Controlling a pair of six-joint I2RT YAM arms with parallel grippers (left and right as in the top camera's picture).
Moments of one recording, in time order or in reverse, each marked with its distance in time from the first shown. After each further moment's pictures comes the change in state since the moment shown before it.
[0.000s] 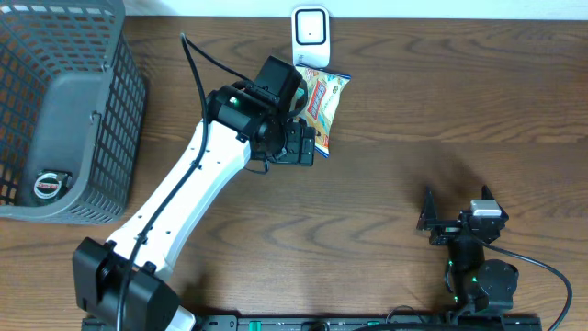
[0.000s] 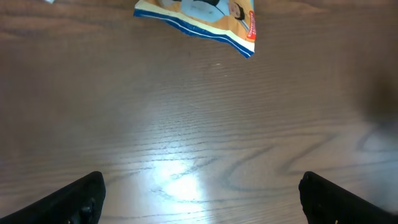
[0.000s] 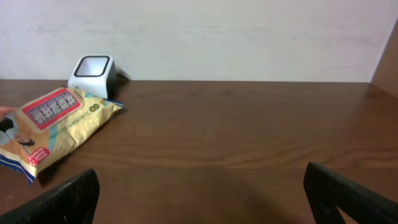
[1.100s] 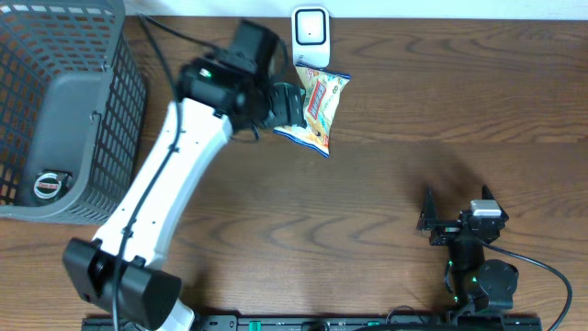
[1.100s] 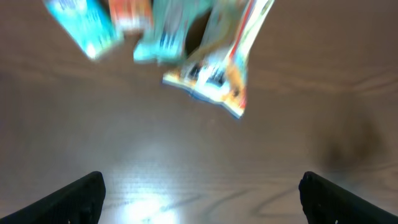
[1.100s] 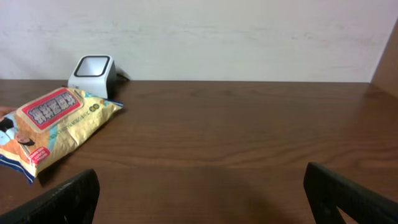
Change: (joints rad) left arm 0.111 0.047 0.246 -0.031 0.000 -0.064; right arm 0.000 0.000 0.000 0.000 0.000 0.000
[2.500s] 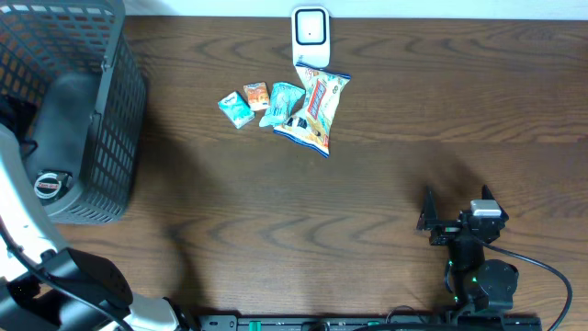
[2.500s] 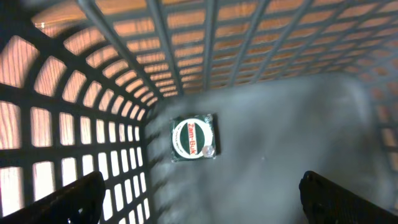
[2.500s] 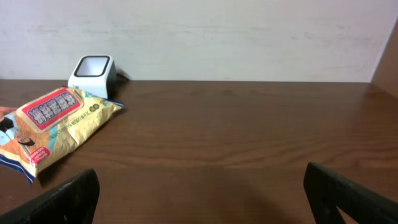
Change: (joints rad) left arm 0.983 -0.047 -0.106 0.087 -0.479 -0.198; right arm 0.000 0.000 0.000 0.000 0.000 0.000
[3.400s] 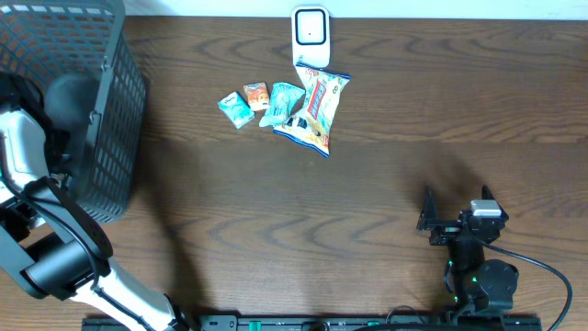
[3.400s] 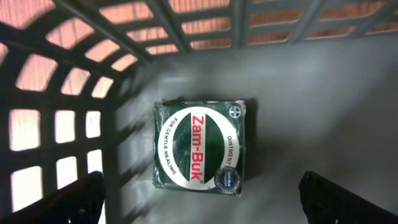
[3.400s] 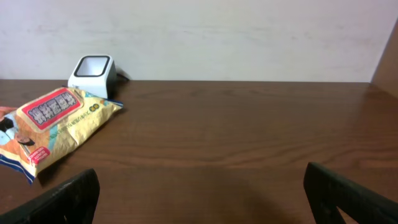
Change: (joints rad) left arm 0.000 0.266 -0.174 0.169 -0.041 -0.118; right arm 0.000 0.000 0.000 0.000 0.000 0.000
